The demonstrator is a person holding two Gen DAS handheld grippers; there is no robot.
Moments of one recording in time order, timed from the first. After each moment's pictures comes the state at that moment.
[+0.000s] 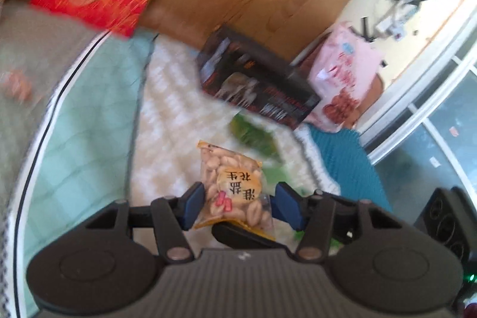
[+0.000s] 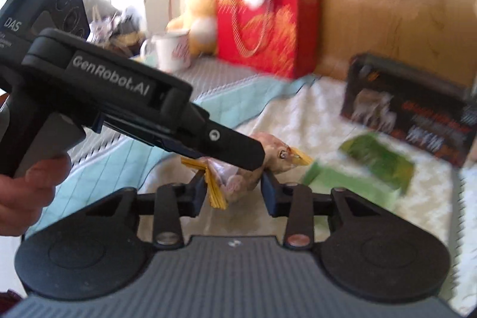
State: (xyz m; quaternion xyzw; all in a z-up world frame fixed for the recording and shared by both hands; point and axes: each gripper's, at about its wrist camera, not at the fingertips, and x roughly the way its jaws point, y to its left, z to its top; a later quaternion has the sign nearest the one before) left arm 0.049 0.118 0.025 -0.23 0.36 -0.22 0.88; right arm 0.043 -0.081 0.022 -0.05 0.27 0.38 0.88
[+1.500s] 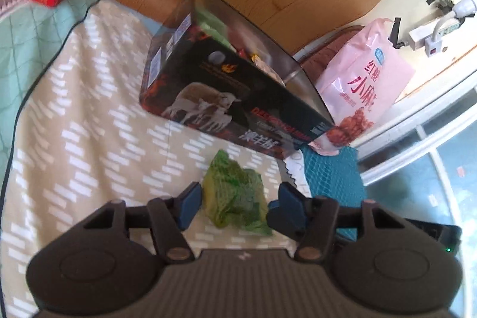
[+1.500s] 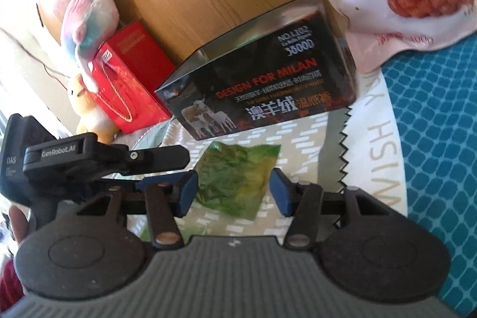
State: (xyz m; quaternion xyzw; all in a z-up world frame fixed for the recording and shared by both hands) left arm 0.183 0.057 -0.004 -0.29 0.43 -0.24 0.82; right arm 0.148 -0.222 -0.002 0.24 0.38 0.27 0.85
